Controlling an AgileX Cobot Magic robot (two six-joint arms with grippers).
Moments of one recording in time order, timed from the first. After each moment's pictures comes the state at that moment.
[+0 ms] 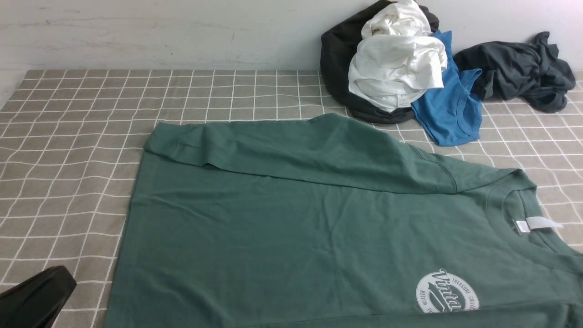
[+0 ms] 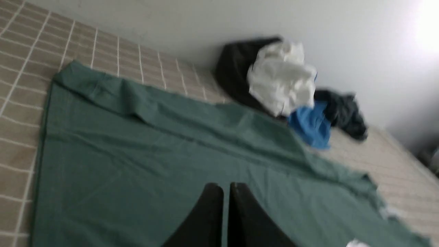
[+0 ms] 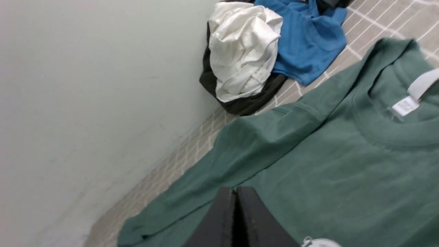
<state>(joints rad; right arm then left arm) -0.01 0.04 0.00 0.89 0.30 -0.11 0.06 0.25 -0.30 -0.85 0.58 0.37</state>
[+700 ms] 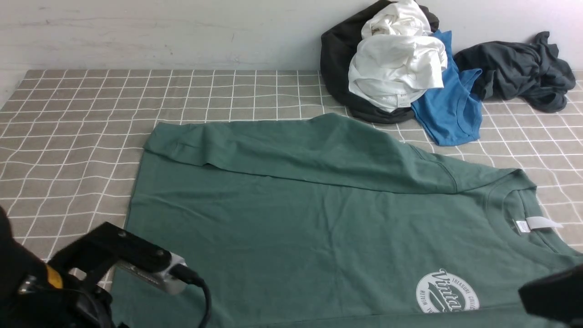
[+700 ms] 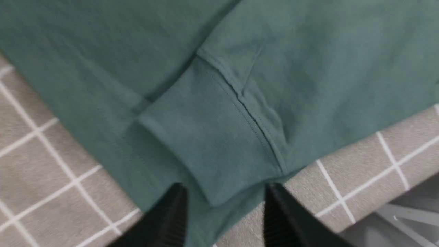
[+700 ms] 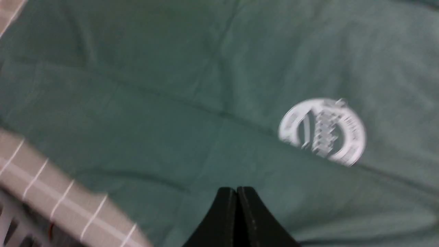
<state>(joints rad) 0.23 0.87 -0.79 0.45 1.20 -0.42 -0.33 1.18 -0.64 -0.26 1.00 0.27</state>
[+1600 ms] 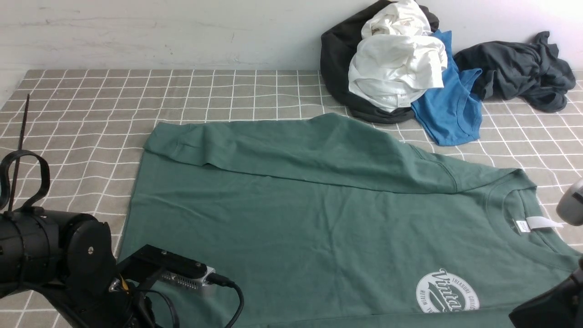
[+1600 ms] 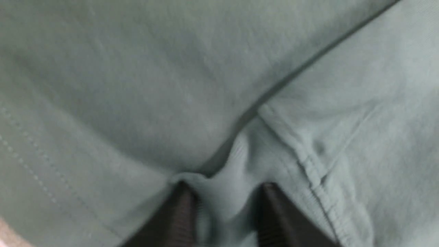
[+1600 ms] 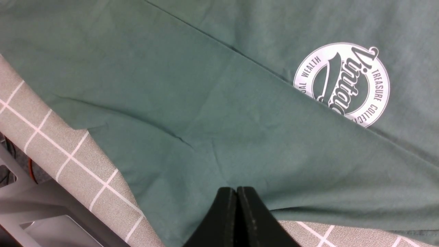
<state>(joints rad) 0.32 0.93 -0.77 0.35 1.17 -0.41 -0.34 1.52 -0.62 -0.25 0.74 0.20</state>
